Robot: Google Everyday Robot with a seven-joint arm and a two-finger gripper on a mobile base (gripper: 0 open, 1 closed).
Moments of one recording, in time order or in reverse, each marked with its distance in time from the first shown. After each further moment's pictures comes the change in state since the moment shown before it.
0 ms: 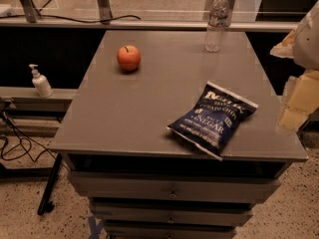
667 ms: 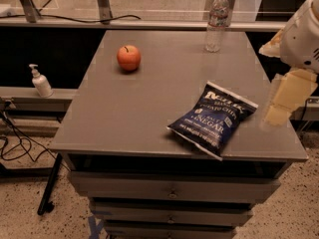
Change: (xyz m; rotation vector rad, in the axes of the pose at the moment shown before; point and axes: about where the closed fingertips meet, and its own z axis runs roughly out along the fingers) arm -0.019 -0.004 0.009 -0.002 -0.055 0.008
